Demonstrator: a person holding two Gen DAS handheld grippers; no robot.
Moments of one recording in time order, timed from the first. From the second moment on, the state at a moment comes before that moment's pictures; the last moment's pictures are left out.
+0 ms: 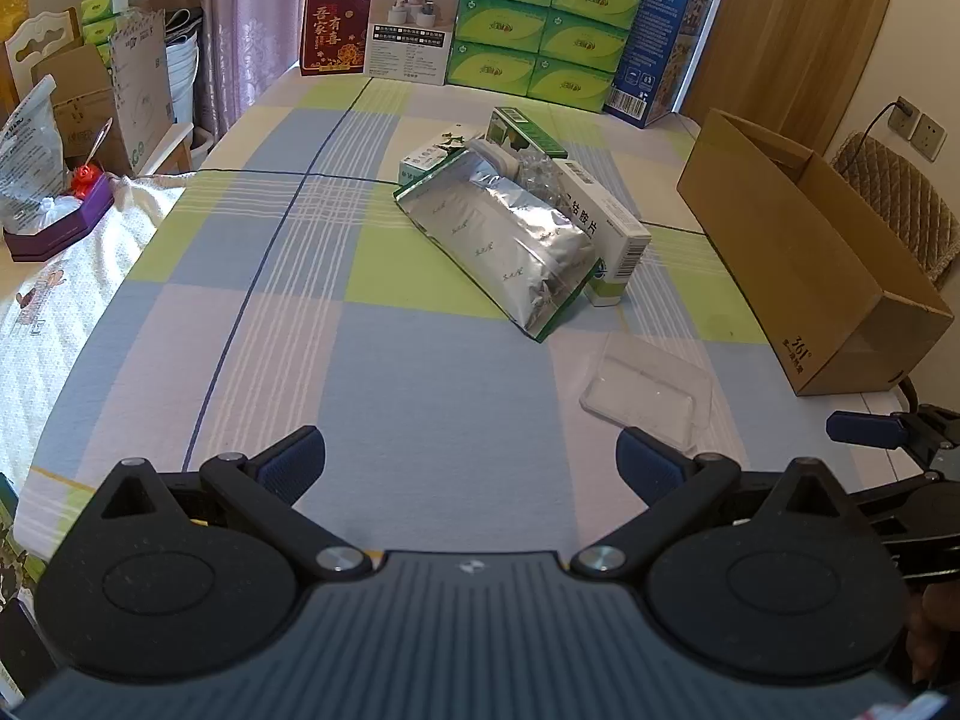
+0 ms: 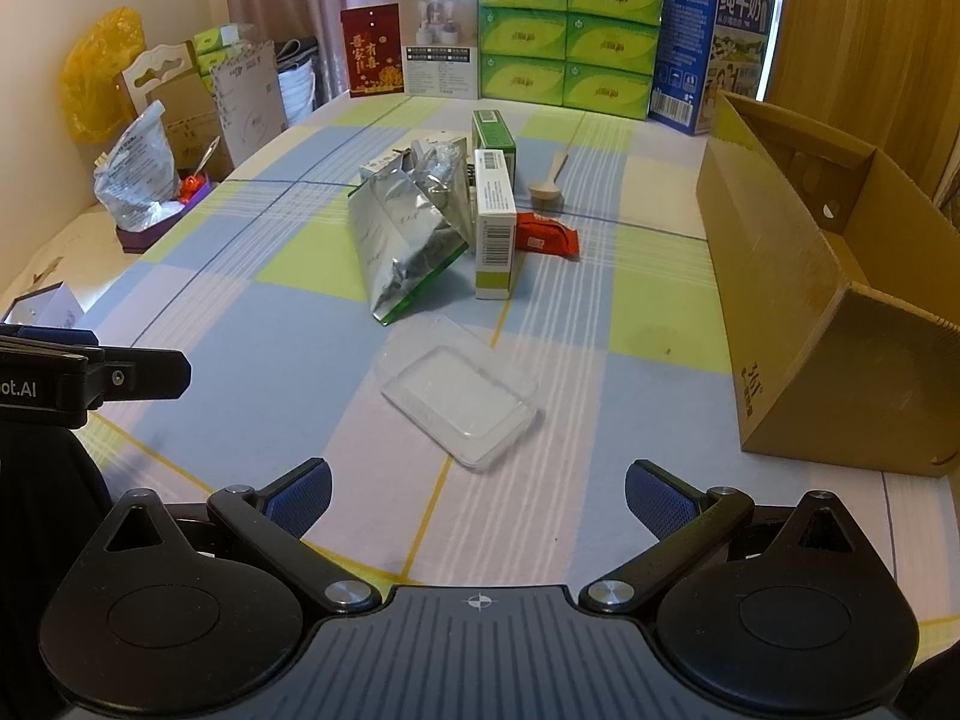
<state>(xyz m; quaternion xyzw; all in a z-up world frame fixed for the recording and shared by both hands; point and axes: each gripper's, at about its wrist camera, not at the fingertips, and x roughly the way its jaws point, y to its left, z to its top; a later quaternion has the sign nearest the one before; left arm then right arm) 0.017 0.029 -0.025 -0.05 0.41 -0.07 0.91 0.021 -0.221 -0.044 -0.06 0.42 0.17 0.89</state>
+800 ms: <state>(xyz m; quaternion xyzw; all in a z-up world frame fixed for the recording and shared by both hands) 0.016 0.029 -0.026 -0.05 0.42 -0.07 0.91 0.021 -0.223 -0.047 -0.06 0.42 0.17 0.89</state>
